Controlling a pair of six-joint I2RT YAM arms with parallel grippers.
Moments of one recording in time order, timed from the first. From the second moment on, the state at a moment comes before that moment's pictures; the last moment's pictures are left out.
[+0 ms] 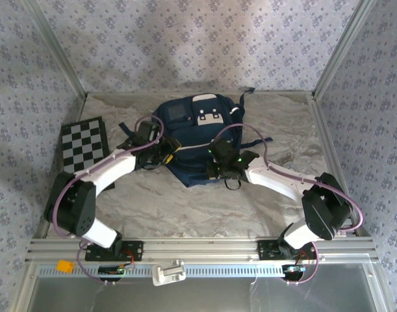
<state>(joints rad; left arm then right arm) -0.48 1.49 0.94 -0.26 0.25 -1.20 0.78 1.51 1.02 -0.50 0.04 0.58</state>
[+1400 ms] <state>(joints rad) -0.77 1.64 0.98 -0.28 -0.07 -1.71 0.80 1.52 1.00 -0.50 0.12 0.57</state>
